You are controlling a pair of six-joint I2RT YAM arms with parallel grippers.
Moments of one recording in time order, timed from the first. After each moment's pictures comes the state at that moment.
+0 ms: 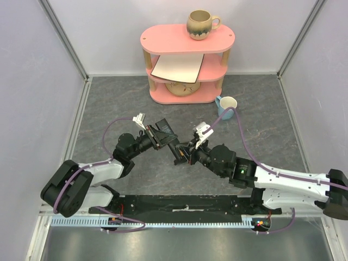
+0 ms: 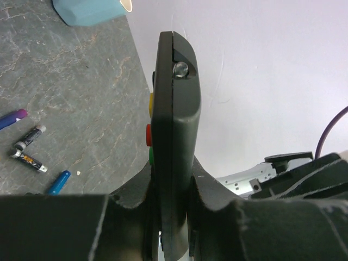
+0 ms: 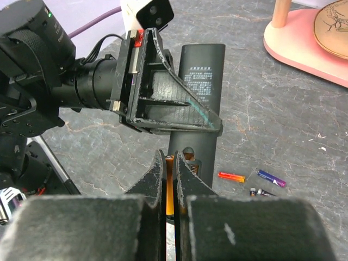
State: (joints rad) left arm -0.55 1.27 0.30 1.03 0.44 -1.24; right arm 1.21 1.00 0.68 0.20 0.39 0.26
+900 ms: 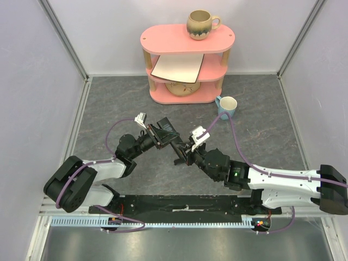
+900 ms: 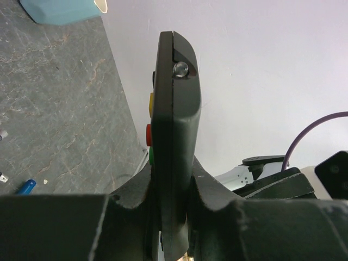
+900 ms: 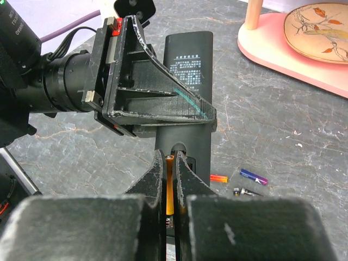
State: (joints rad) left arm -0.58 1.33 0.30 1.16 0.41 -1.37; right arm 1.27 1.08 0.65 0.30 0.56 0.19
